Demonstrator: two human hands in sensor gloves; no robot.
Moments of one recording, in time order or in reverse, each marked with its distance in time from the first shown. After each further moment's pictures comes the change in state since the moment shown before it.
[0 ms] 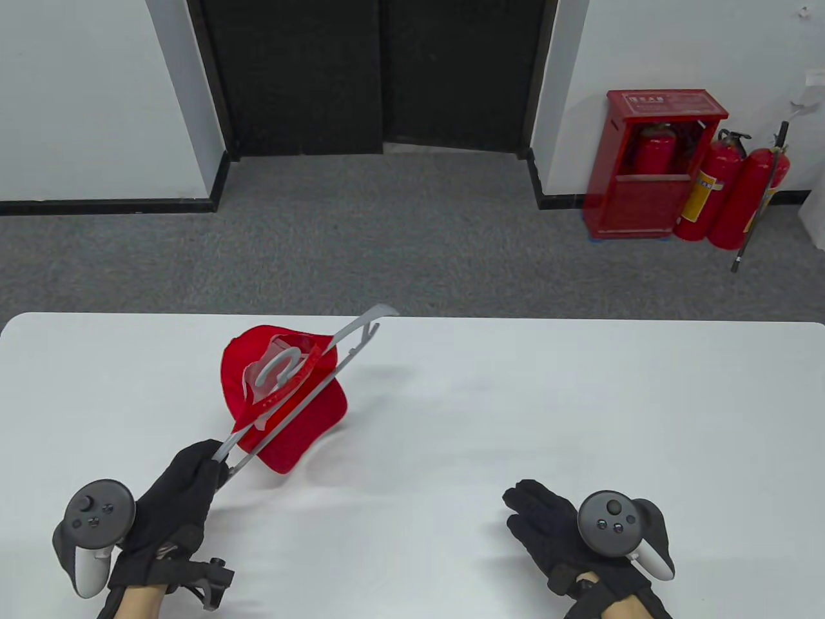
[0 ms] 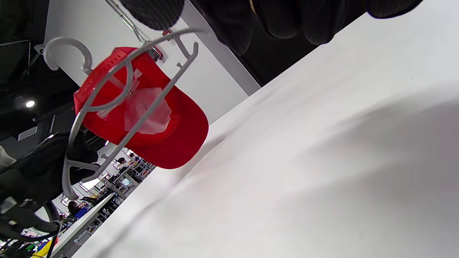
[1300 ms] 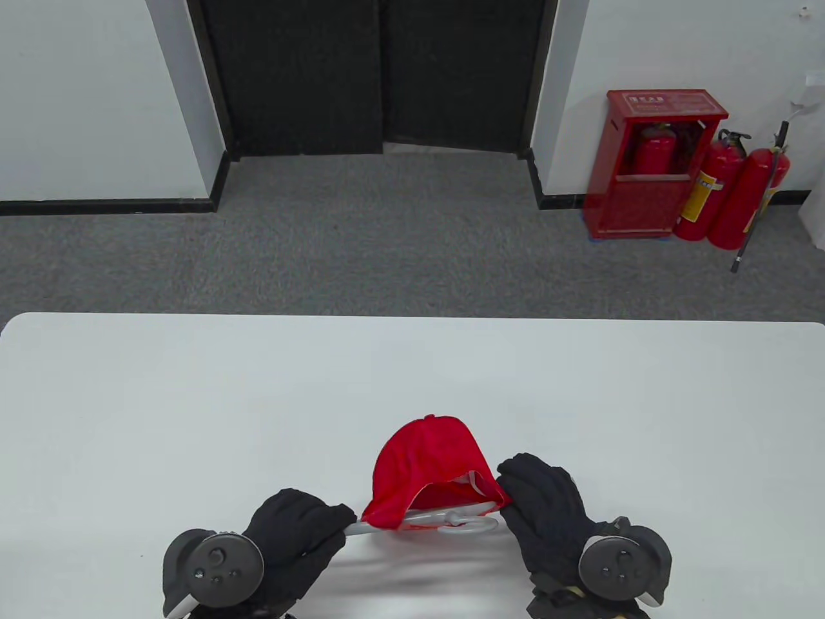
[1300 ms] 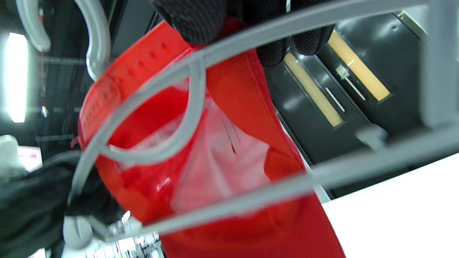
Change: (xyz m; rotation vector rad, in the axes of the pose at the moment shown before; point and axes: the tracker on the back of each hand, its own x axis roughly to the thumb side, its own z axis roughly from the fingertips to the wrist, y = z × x) left_hand 0.093 -0.096 0.040 -0.267 -0.433 -0.331; right_hand 0.057 -0.008 0.019 -0.463 -0.375 0.061
